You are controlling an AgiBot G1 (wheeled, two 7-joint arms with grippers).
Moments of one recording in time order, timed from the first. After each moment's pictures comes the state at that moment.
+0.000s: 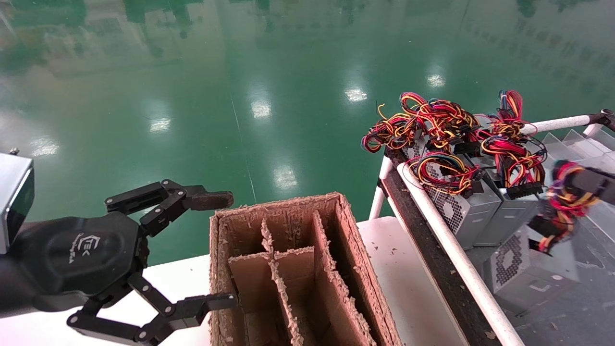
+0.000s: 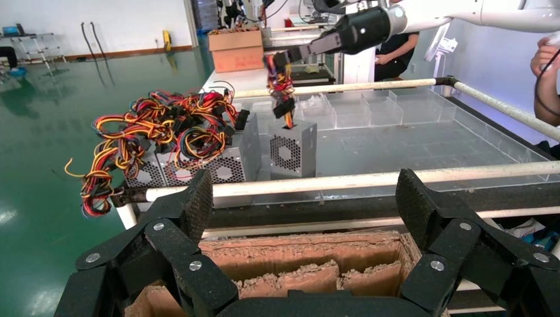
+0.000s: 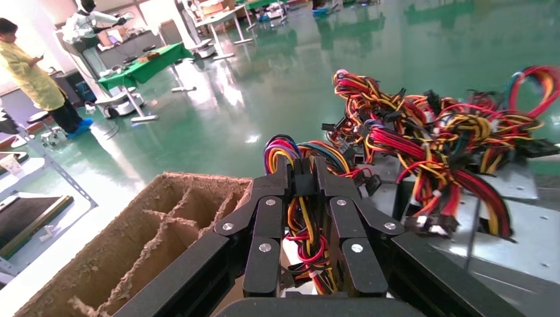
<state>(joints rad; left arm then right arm) -1.10 0.57 0.38 -1.26 0.66 1.46 -0.13 0.61 -0.33 0.07 0.93 -0.53 -1.31 0.30</state>
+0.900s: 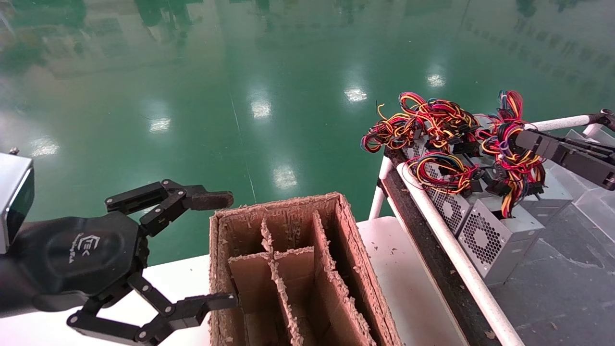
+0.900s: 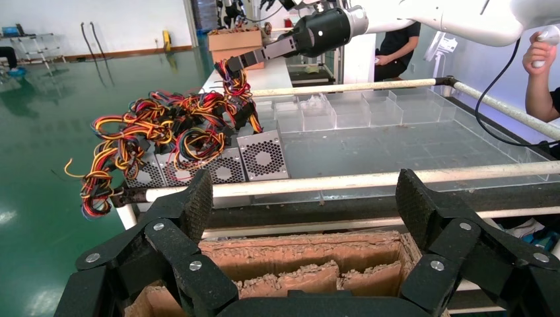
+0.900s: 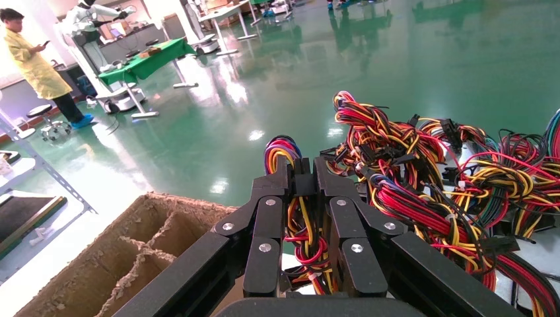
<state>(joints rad) -1.10 0.57 0.38 -1.26 0.66 1.46 -0.13 1.08 -0.48 -0.19 0.83 -0.80 -1.30 0.41</state>
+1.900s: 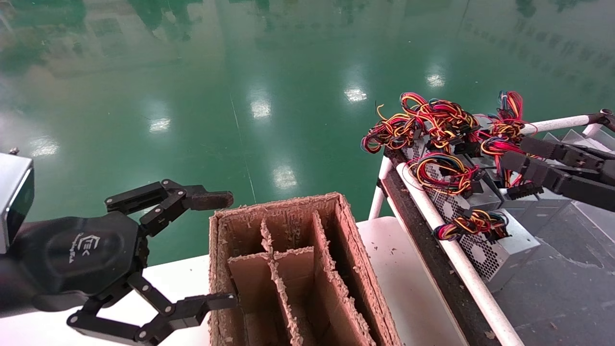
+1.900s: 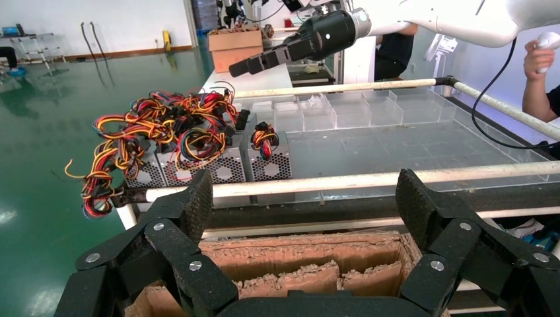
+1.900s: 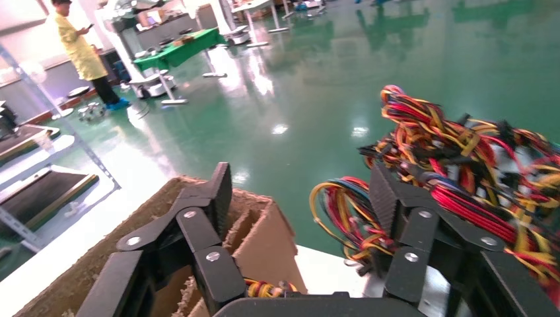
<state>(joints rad) -1.10 0.57 0.38 -1.26 0.66 1.46 -0.13 1.14 -0.51 -0.22 0.78 -0.81 -1.40 0.35</state>
